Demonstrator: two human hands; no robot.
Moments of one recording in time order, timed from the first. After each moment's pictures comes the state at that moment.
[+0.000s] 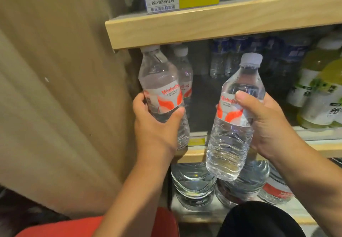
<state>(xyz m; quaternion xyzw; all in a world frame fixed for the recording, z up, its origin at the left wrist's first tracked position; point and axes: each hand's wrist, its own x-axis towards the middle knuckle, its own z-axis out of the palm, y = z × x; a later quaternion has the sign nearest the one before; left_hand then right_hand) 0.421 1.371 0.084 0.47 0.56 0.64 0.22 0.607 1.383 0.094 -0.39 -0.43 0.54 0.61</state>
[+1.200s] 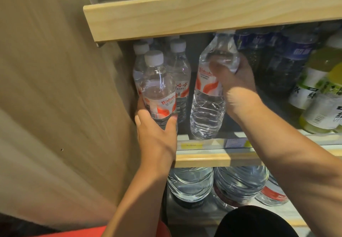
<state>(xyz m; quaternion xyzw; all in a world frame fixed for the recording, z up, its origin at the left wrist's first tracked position) 0.425 1.403 0.043 0.50 0.65 0.56 0.14 0.569 1.460 0.116 -0.45 -0.45 0.41 0.66</state>
